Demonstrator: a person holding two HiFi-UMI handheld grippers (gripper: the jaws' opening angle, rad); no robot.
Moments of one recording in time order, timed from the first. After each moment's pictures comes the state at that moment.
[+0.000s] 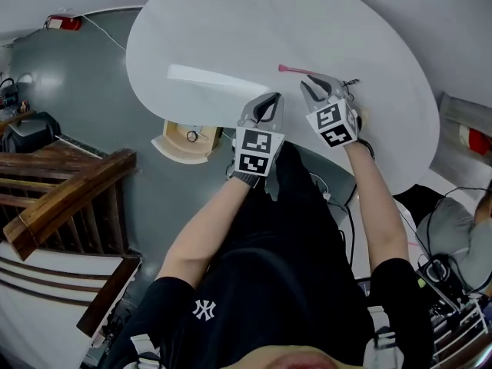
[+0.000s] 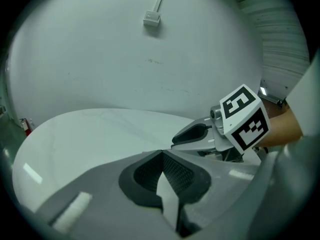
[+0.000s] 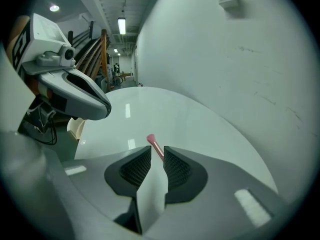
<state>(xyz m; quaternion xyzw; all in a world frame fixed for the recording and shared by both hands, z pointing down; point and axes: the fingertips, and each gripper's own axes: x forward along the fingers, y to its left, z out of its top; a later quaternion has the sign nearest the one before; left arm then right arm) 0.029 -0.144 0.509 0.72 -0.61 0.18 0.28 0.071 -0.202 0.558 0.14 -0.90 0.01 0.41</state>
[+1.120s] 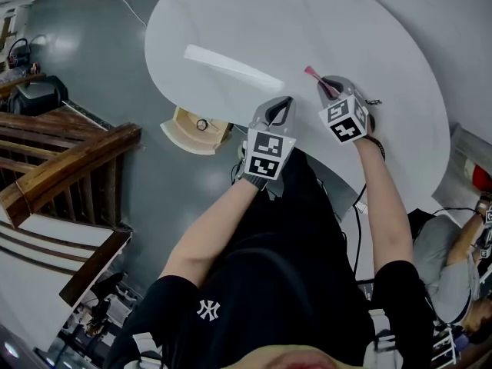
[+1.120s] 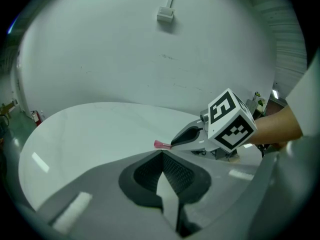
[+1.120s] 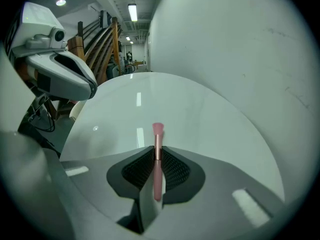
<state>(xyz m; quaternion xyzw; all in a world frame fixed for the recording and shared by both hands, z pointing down) 0.004 -0.141 0.526 0.67 -0.65 0.18 0.31 0.045 -0.215 0.607 0.06 -0.88 0.00 0.47</state>
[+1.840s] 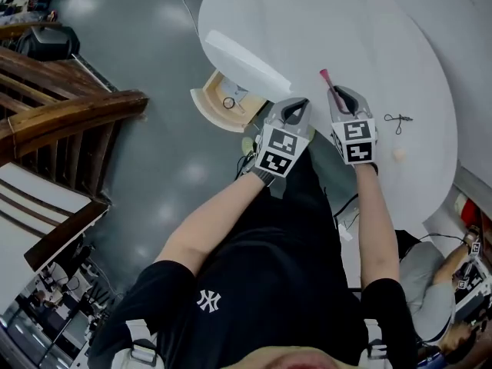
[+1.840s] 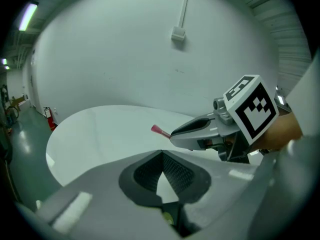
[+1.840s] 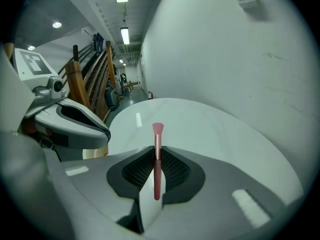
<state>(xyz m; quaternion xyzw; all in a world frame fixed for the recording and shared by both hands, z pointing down) -0.046 -0.051 0.509 0.65 -0.68 0.15 0.30 -0.025 -0.116 0.535 0.09 -0.92 0.06 0.37</state>
